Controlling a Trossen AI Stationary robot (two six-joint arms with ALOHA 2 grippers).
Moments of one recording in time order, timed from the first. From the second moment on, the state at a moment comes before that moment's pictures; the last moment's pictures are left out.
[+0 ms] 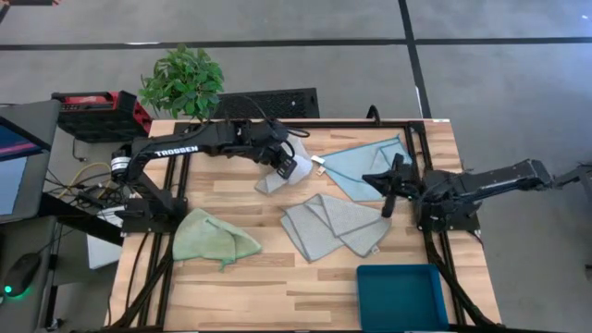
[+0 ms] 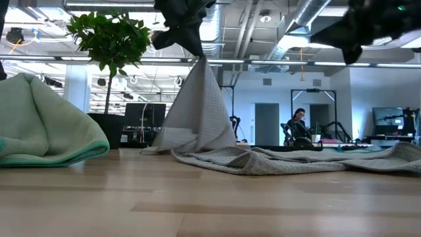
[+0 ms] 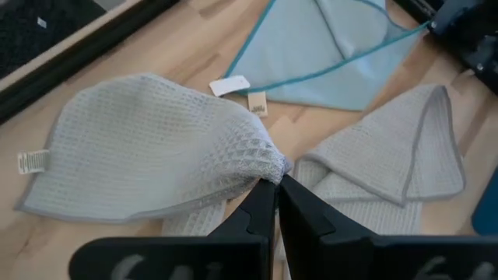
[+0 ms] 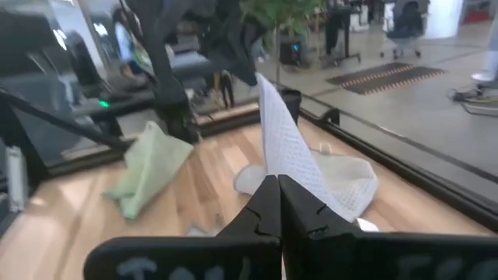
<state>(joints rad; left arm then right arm) 0.23 1.62 1.58 -0.86 -0.13 -0.54 0.19 0.54 0.35 0.04 0.47 0.17</state>
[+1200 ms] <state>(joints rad) 0.23 1.61 1.65 -0.93 -0.01 -0.39 0.06 1.57 1.12 0.10 0.49 0.18</state>
